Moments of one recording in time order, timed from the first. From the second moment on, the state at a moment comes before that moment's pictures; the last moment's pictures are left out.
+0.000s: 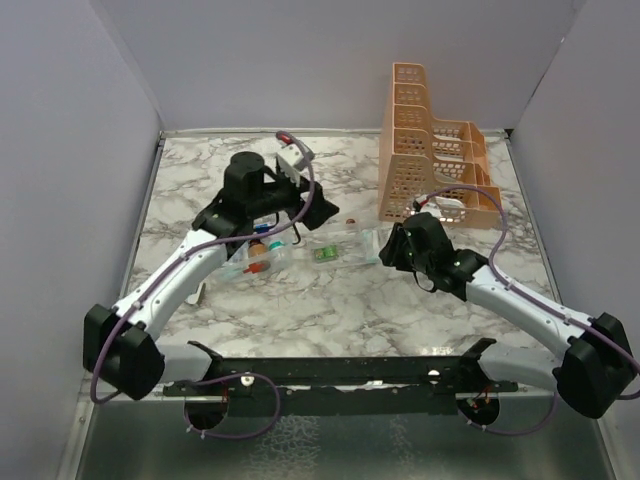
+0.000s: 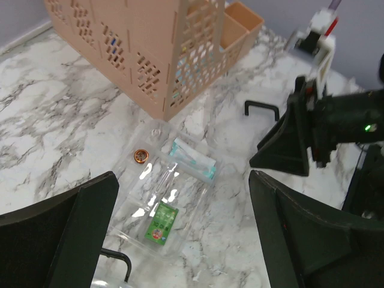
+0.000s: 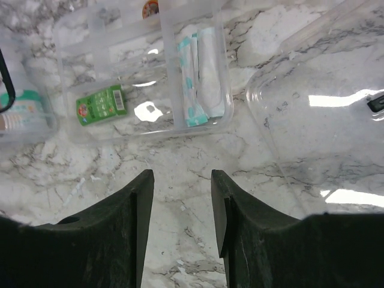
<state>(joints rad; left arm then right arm) -0.46 1.24 1.10 -0.08 0.52 -0.12 0.64 1.16 0.73 -0.31 0.21 0.67</state>
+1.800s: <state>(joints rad) -0.69 2.06 1.50 -0.43 0.26 0.64 0.64 0.85 0.60 -0.44 0.43 0.81</state>
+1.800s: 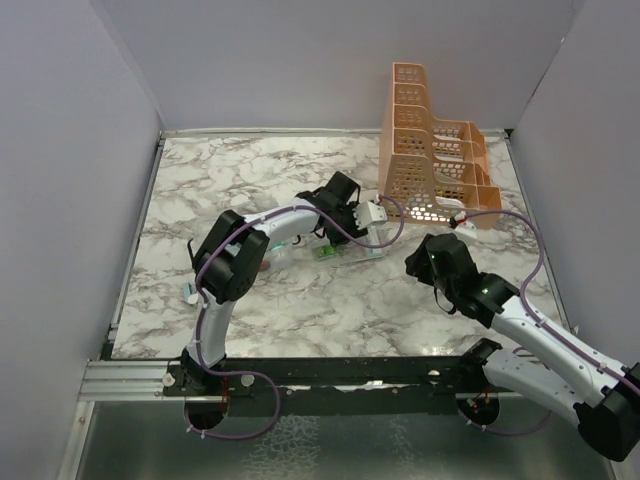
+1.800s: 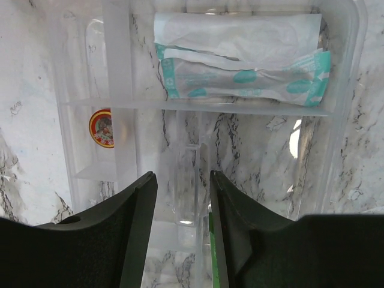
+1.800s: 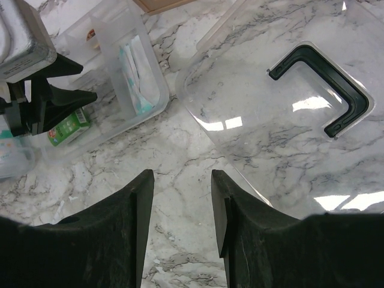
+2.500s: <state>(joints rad) -0.69 2.11 1.58 -0.49 0.22 0.58 0.64 0.84 0.60 -0.44 0.41 0.79</state>
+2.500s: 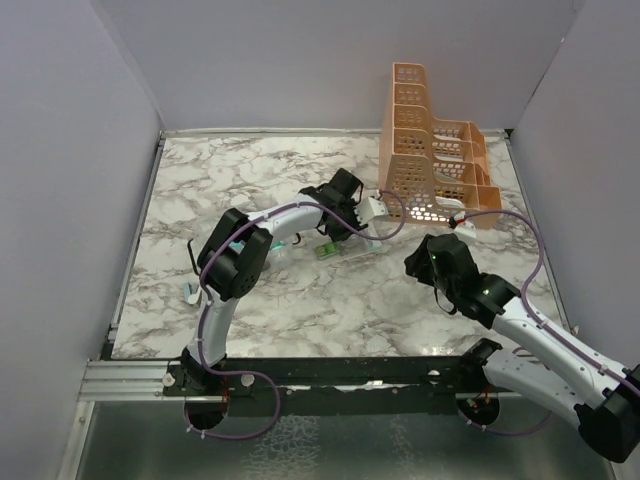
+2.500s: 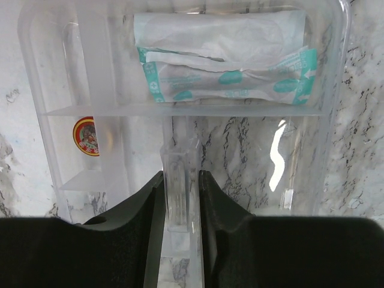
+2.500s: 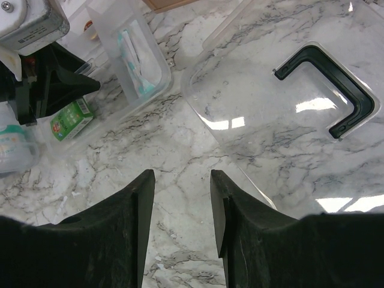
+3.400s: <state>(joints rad) -0.69 1.95 1.74 -0.72 0.31 0.53 0.64 0.71 0.67 -0.47 0.34 0.76</state>
